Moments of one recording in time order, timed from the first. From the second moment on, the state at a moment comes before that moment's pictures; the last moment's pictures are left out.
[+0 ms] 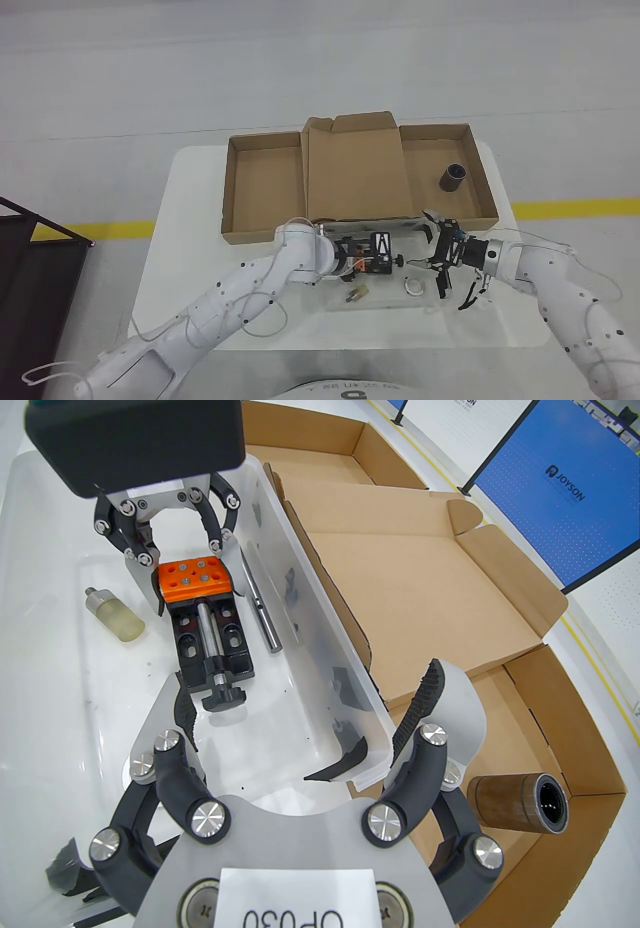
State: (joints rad) left arm 1.04 -1.28 -0.60 -1.57 1.37 -0.68 -0.73; right arm -1.61 -0.83 1.39 -1.63 -1.59 -0.82 -0.31
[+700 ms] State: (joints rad) left arm 1.31 -1.16 -0.87 -2.05 1.48 -0.71 -0.82; right arm -1.61 -0.83 1.39 -1.63 -1.59 -0.82 -0.31
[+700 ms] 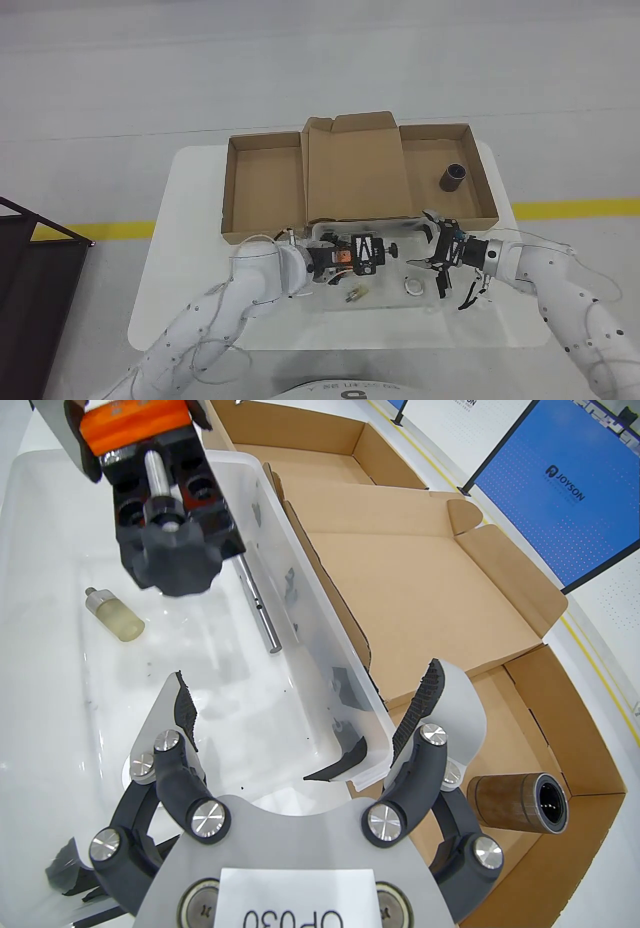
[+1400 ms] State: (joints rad) left arm 1.24 -1.11 -1.27 -1.76 1.29 -0.61 -0.80; right arm -1.61 -0.83 1.39 -1.63 -1.59 -0.82 -0.31
